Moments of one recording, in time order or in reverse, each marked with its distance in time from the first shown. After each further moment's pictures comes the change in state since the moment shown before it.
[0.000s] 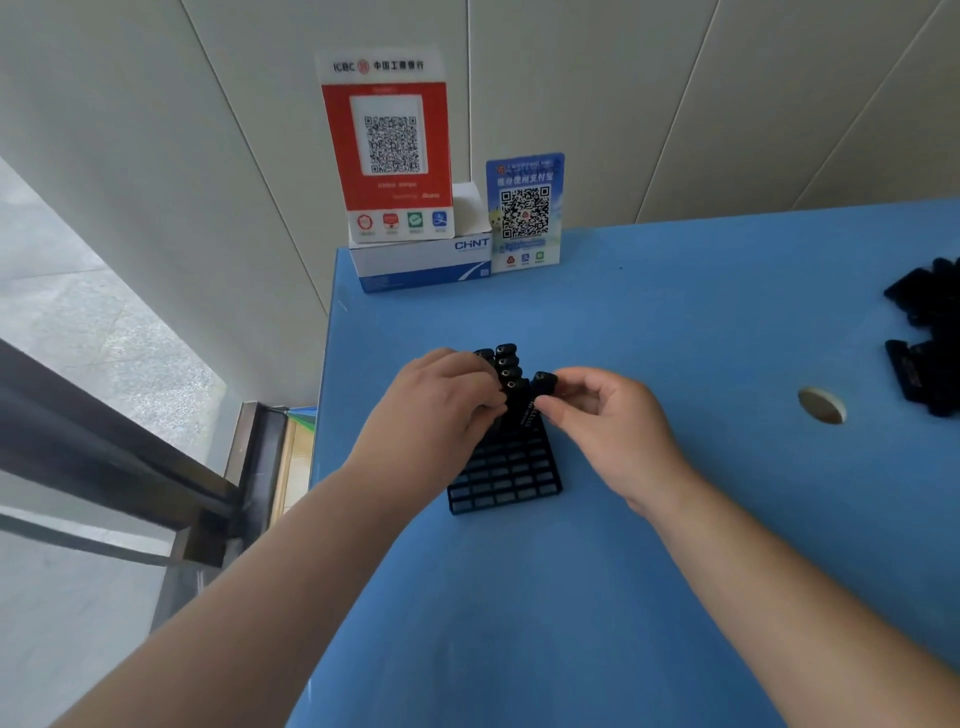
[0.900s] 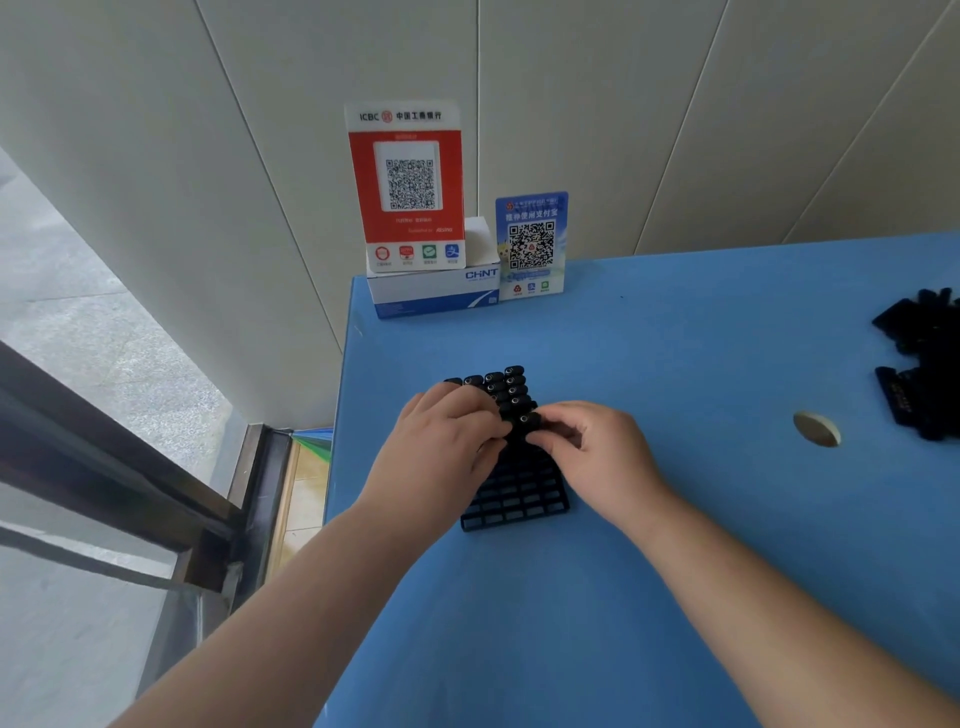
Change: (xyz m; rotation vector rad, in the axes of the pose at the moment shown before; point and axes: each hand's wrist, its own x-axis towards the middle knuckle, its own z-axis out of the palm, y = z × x) left_hand -0.020 0.001 0.003 0.084 0.040 -0.060; right_hand 0.004 0.011 0.009 -0.375 -0.036 -0.223
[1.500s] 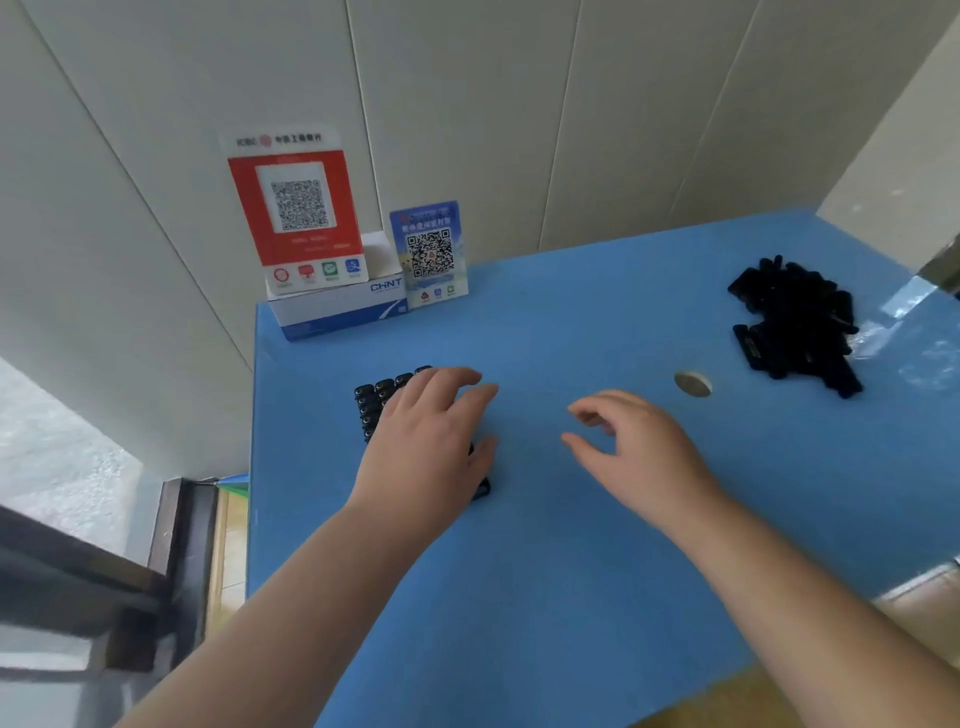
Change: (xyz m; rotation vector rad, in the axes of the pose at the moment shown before) left_hand 0.017 0.059 0.005 0.061 -0.112 0.037; right_hand -0.072 0.008 -0.091 -0.396 0.157 0.135
